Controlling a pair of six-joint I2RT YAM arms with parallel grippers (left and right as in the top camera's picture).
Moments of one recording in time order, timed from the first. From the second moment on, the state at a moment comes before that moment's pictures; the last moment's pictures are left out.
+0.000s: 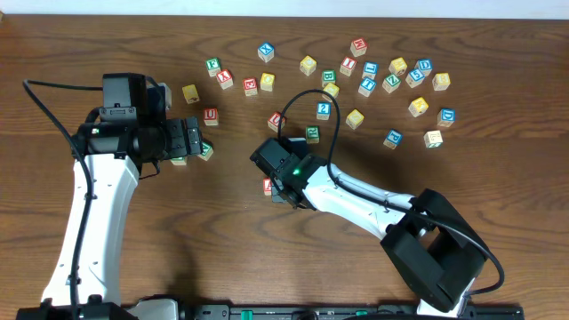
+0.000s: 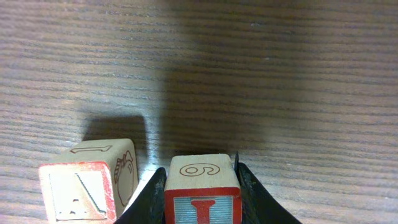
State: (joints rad) left arm 0.05 1.41 1.20 -0.92 0.15 -0.12; right arm 0.85 1.92 1.22 -0.60 0.19 0.75
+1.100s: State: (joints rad) left arm 0.05 1.41 1.20 -0.92 0.15 -0.12; right arm 0.85 1.94 1.22 -0.54 0.20 0.75
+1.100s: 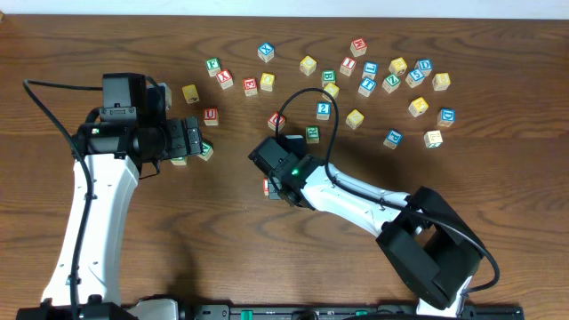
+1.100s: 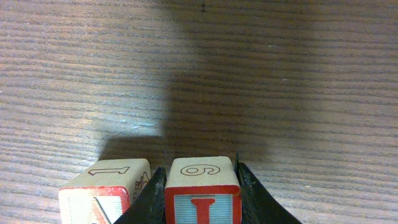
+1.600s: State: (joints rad) left arm 0.05 1.41 1.20 -0.92 0.15 -0.12; right arm 0.85 1.94 1.22 -0.54 0.20 0.75
